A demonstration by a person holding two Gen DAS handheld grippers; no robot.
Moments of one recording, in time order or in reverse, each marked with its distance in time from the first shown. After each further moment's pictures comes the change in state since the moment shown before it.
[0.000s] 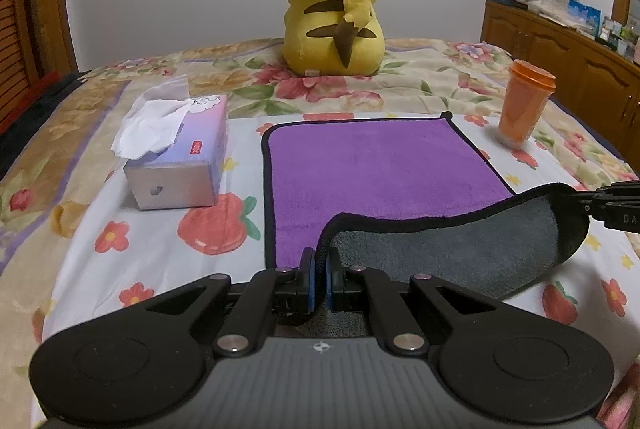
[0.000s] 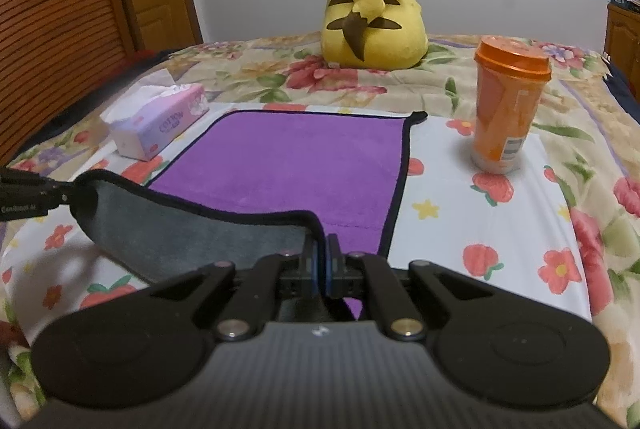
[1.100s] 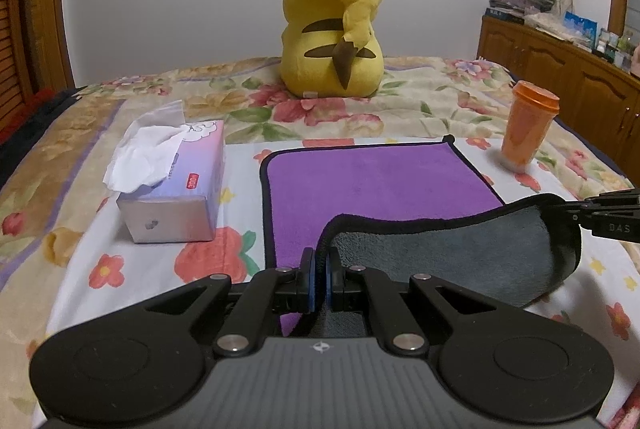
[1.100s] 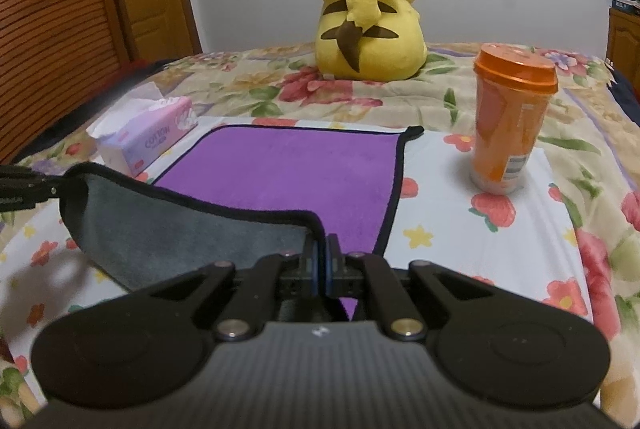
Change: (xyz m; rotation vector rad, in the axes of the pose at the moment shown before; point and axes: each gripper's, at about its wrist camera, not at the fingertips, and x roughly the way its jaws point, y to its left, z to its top) left arm 0.012 0.006 0.017 0.004 -0.053 -0.015; right arm 0.021 -0.014 0.011 -0.001 -0.032 0.011
